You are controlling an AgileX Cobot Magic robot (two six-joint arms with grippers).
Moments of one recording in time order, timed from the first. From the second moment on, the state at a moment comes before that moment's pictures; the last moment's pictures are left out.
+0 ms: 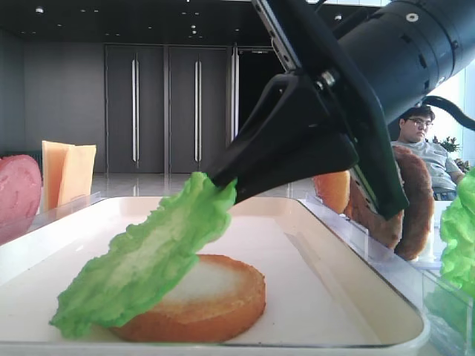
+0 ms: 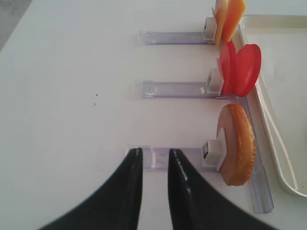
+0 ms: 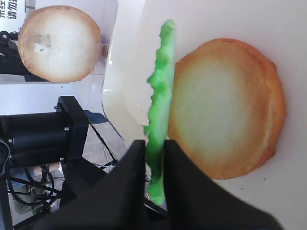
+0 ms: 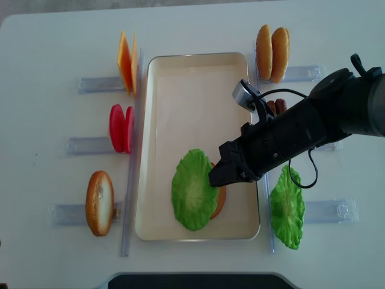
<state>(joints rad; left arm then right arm) 0.10 -0.02 -0.47 0.00 1.11 0.04 0.46 1.79 -0.82 1.40 0.91 -0.98</state>
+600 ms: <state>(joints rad) 0.10 -0.02 -0.47 0.00 1.11 0.04 0.46 1.79 -0.82 1.37 0.90 -0.91</state>
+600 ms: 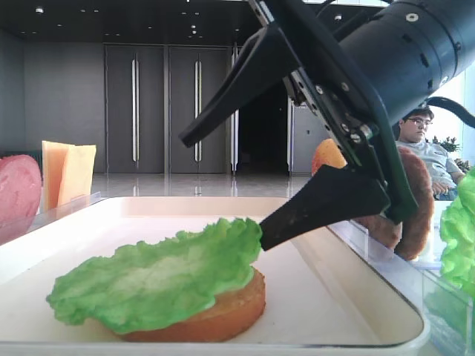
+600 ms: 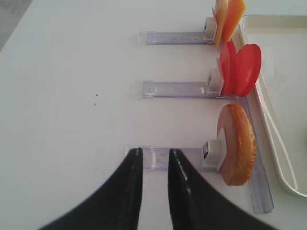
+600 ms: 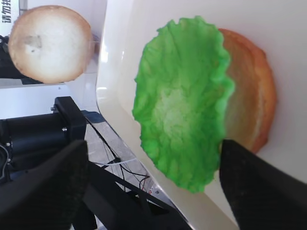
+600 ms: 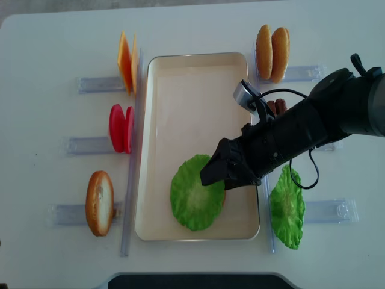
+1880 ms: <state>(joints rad) 0.10 -0.02 -0.47 0.00 1.11 0.04 0.49 1.59 -1.18 0.42 1.02 -0.13</state>
